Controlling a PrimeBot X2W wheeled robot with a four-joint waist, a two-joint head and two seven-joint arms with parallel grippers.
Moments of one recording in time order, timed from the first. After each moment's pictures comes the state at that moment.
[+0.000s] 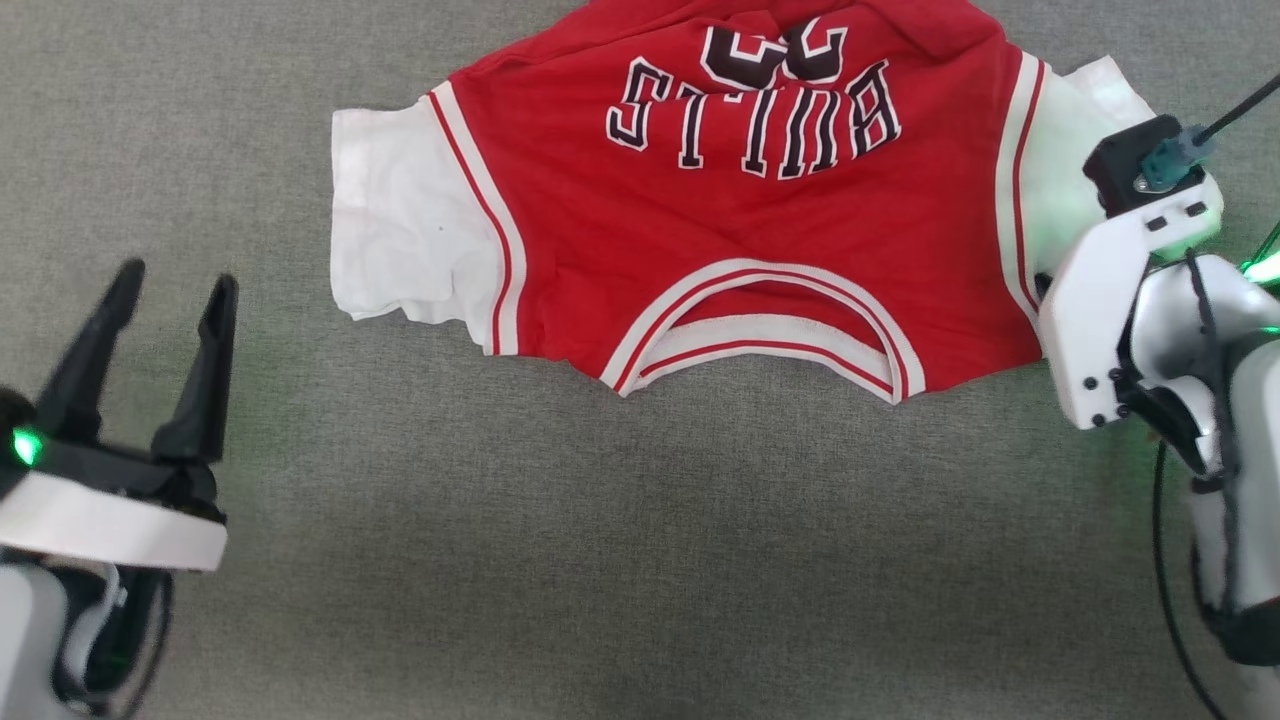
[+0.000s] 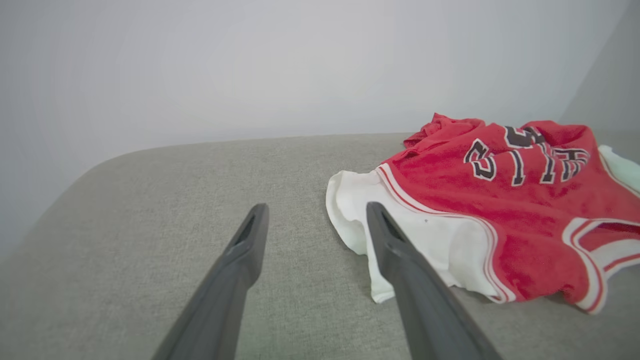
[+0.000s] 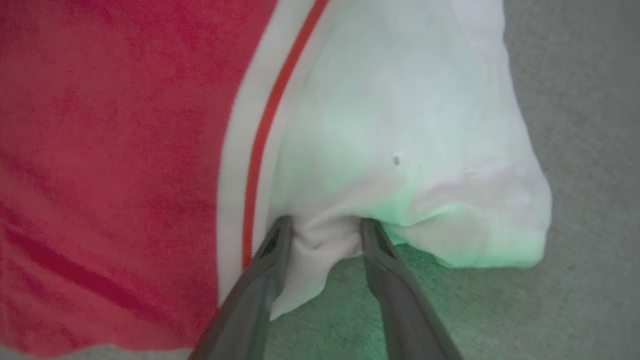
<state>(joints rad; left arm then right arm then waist) -0.22 0.55 -0.13 0.05 -0.61 -0.13 -0.26 -0.56 -0.32 0.15 0.06 0.16 0.13 1.02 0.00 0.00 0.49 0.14</state>
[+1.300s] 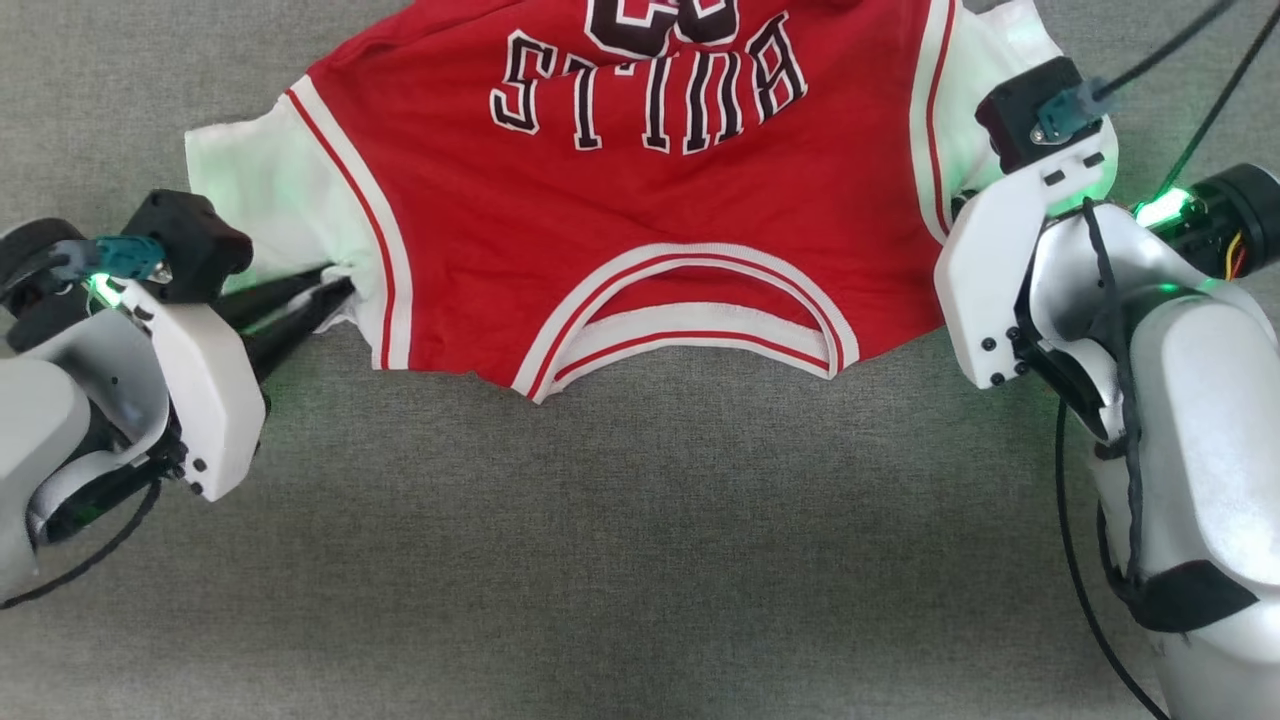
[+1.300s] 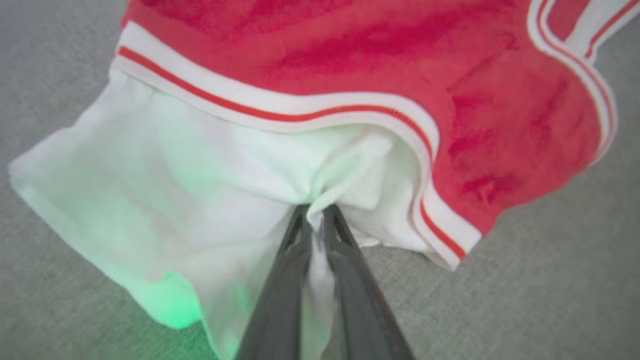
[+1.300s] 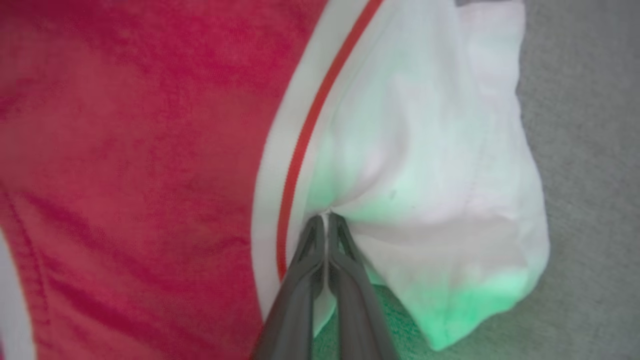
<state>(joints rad) -1.05 1.01 -1.27 0.16 -0.98 -0.13 0.09 -0.66 -0.19 0.22 0.09 0.11 0.13 0.94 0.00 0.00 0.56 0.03</state>
